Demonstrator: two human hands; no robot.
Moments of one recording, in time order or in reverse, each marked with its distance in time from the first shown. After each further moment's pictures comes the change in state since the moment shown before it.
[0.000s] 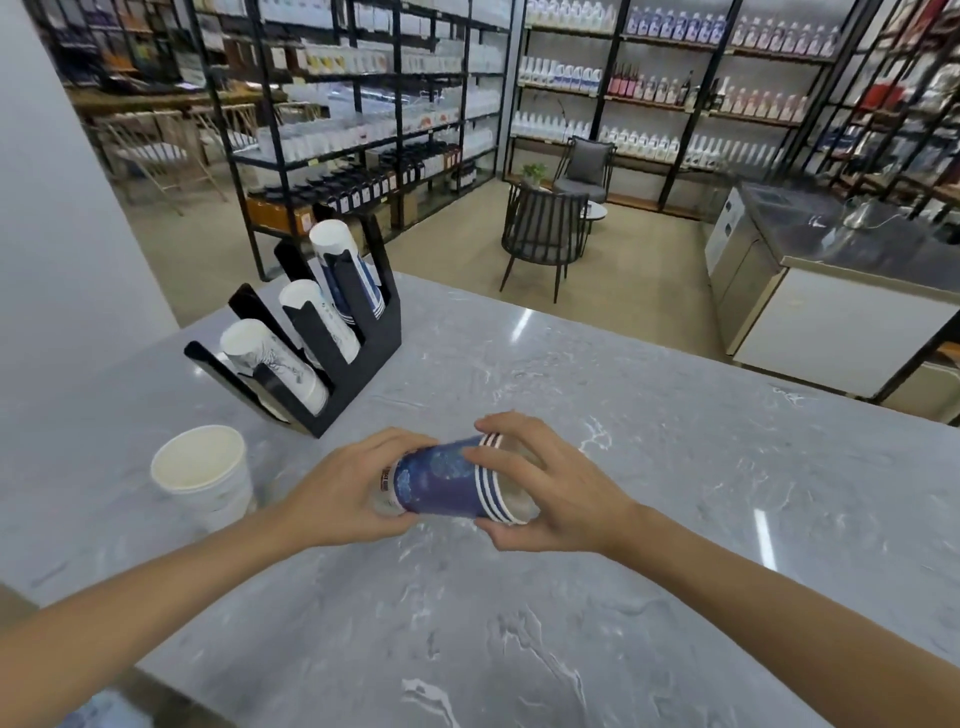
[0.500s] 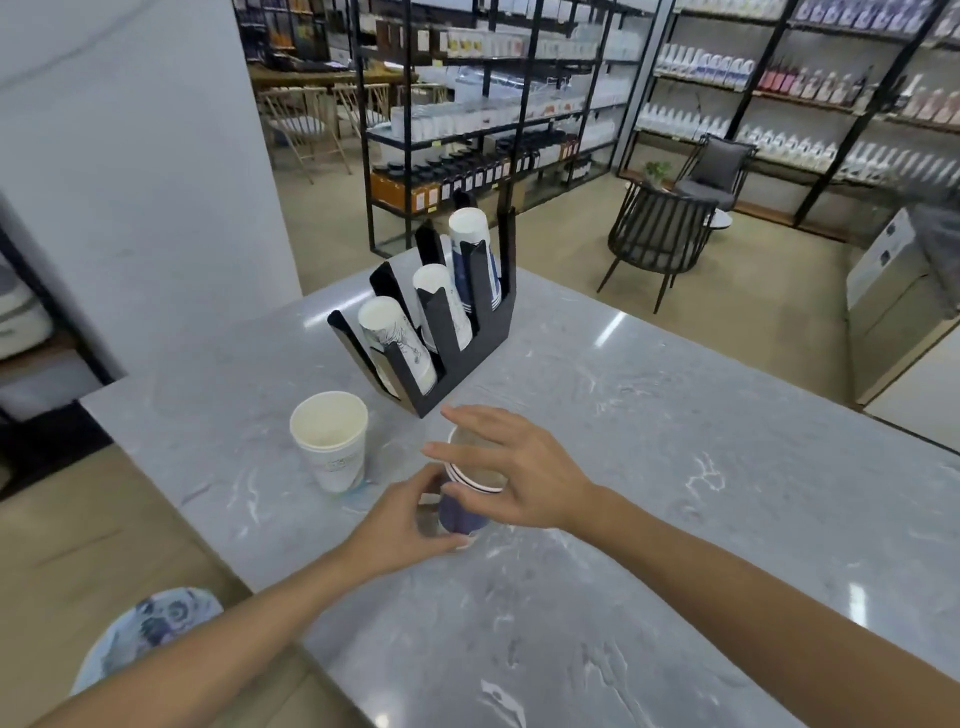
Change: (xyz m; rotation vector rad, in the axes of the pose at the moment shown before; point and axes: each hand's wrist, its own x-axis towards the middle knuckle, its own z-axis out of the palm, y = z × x) left_hand -0.080 -0.048 0.036 -0.314 0.178 -0.467; right_hand 0.109 -0.026 0.094 0.234 -0.096 -0.079
